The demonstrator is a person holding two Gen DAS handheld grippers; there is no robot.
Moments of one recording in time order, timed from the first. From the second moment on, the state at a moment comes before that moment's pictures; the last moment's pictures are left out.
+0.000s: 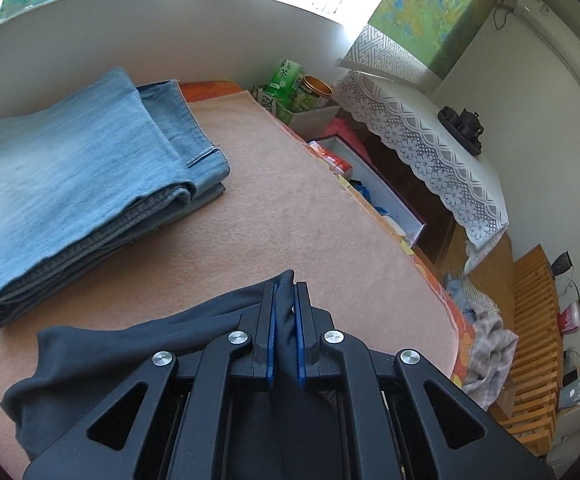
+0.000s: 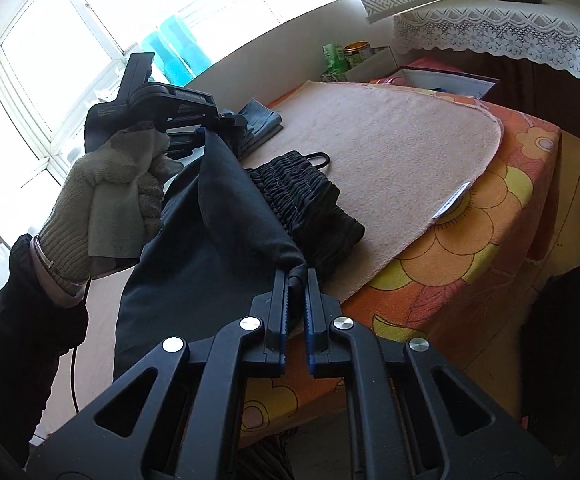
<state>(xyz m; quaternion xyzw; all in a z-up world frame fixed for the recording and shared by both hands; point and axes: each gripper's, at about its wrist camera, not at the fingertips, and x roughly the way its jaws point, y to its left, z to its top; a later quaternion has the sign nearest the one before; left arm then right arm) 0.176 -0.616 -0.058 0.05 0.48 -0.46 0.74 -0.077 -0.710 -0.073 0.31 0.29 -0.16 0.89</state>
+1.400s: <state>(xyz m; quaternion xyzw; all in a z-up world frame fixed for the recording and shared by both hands) 0.257 -0.405 -0.105 0.04 0.48 -0.45 0.76 0.003 -0.518 -0.046 0.00 0.41 0.07 0.91</state>
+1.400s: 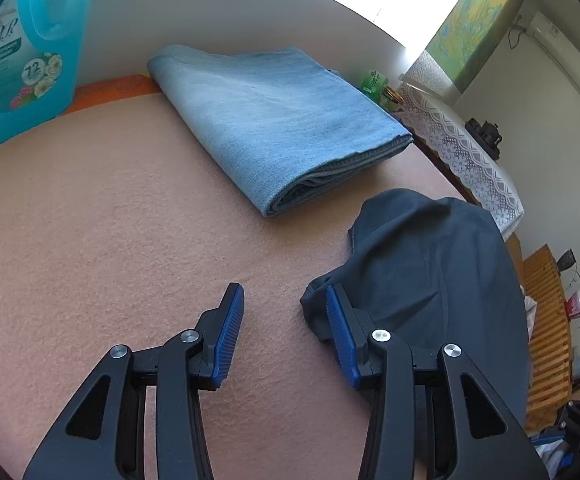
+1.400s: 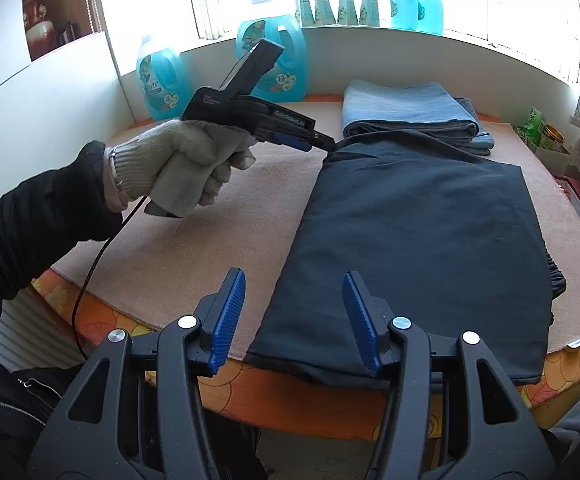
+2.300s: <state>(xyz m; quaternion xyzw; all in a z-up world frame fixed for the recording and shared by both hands) 0.251 -0.405 -0.078 0.05 0.44 -0.47 0.76 -0.003 -0.495 -0.071 -0.11 0.46 0.04 0.88</state>
